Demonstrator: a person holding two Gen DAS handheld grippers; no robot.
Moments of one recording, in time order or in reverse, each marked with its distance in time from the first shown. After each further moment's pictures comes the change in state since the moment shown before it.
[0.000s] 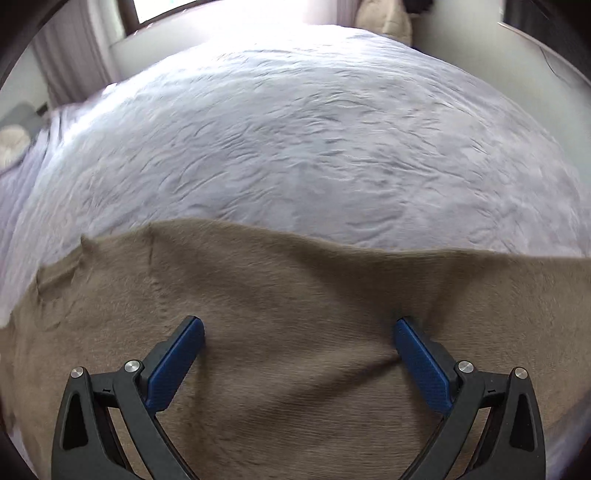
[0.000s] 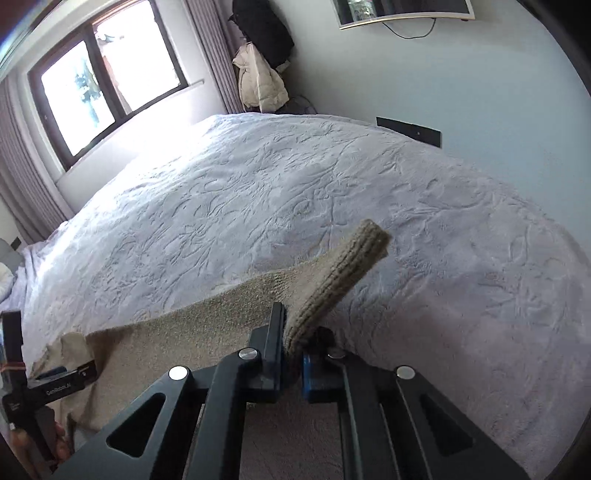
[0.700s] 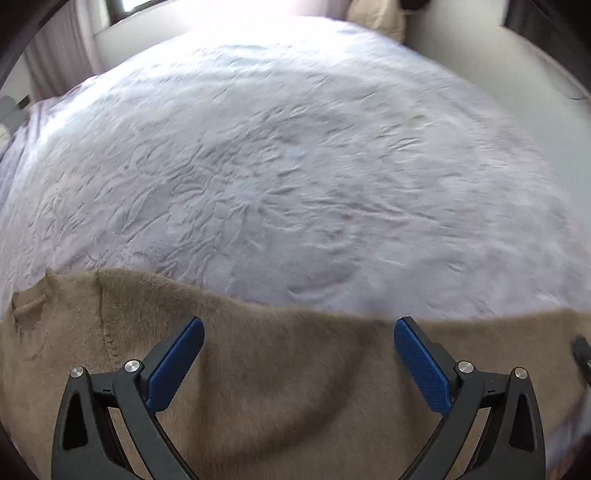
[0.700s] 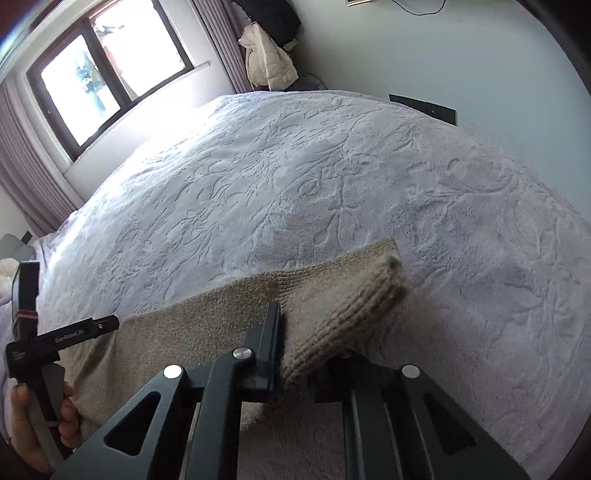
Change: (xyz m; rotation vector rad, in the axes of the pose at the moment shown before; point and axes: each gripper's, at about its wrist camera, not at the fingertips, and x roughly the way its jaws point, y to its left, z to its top) left arm 0.004 -0.024 0.041 -0.027 0.032 -0.132; right arm 0.026 -0.010 0.014 0.022 0.091 0.080
